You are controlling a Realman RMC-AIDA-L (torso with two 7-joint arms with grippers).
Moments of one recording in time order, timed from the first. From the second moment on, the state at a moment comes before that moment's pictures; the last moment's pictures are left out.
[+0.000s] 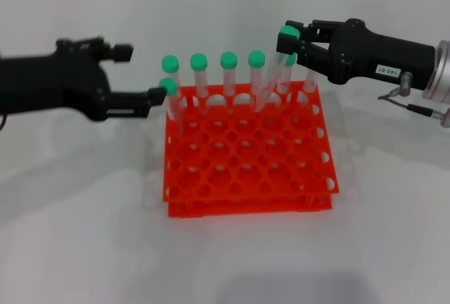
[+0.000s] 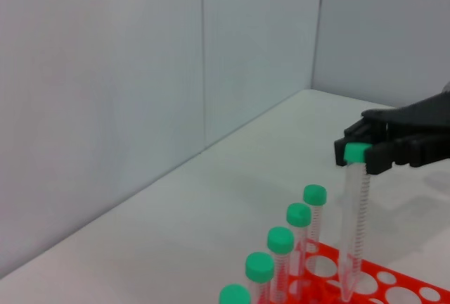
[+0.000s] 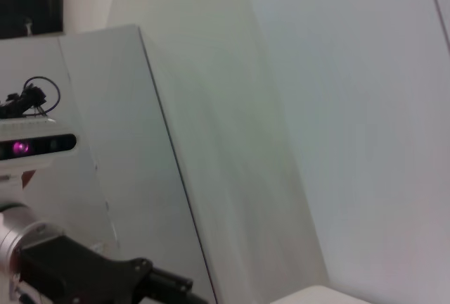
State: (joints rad) left arm -0.16 -2.09 1.14 1.58 1.91 1.45 -1.92; right arm 0.65 1.99 -1.24 -0.41 -1.18 -1.42 1.23
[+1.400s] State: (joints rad) left arm 0.07 -2.08 0.99 1.05 1.53 1.41 -1.25; right arm 0.71 2.01 -1.25 -0.53 -1.29 -1.34 1.30
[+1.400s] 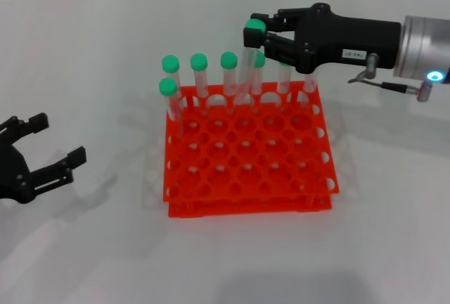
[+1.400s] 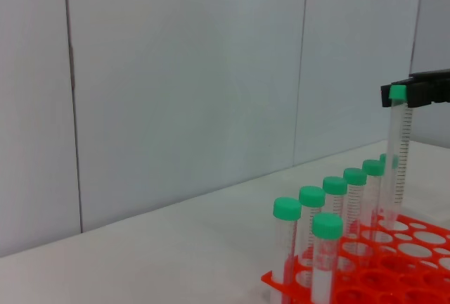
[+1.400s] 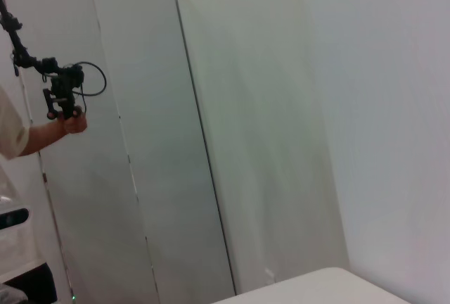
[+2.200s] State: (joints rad) left arm 0.00 -2.08 0.88 1.03 1.67 1.49 -1.35; right arm 0.77 2.03 -1.39 -0.53 -1.22 -1.22 1.29
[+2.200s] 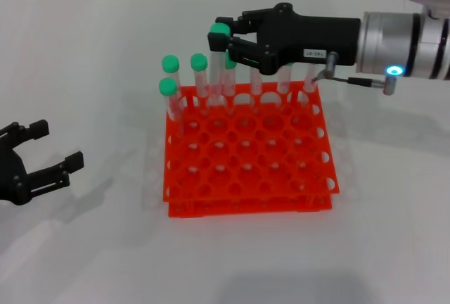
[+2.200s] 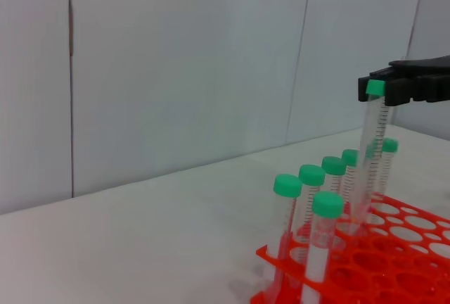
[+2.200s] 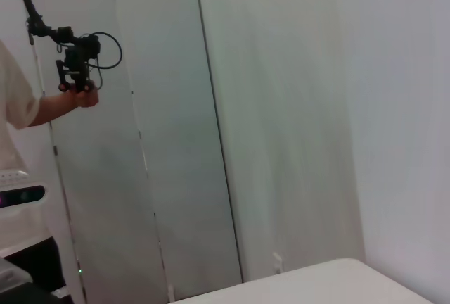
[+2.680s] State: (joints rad) left arm -0.02 -2.08 0.87 1.01 1.67 1.48 -1.35; right arm 0.80 2.03 -1.52 -0.54 -1.16 -1.13 1.29
